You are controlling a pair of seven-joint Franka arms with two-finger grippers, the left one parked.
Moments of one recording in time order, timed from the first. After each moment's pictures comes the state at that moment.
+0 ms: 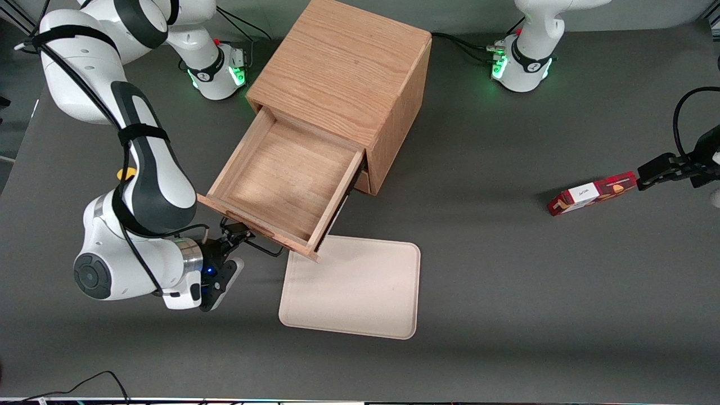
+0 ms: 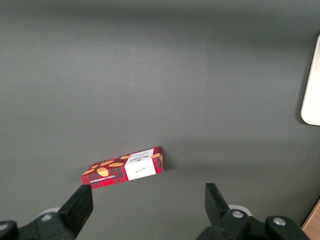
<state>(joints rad) 0.03 0.79 0.31 -1.06 0.11 1.60 -0.59</state>
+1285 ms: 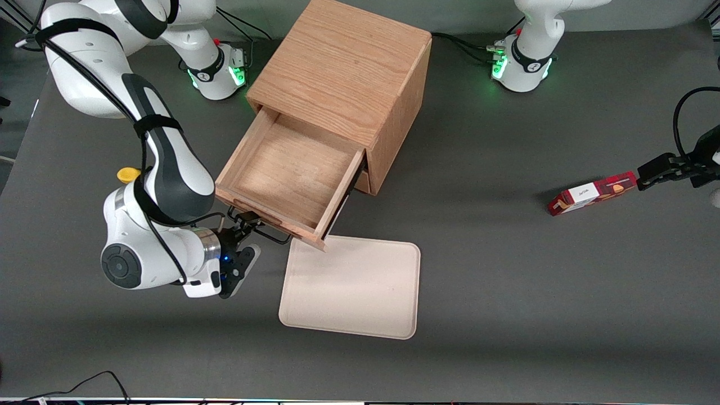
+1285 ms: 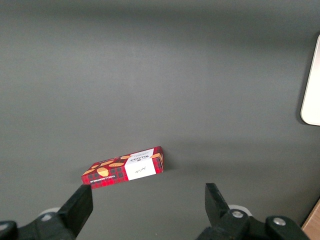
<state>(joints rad) 0.03 0.74 0.36 -1.17 0.08 1.59 -0.57</state>
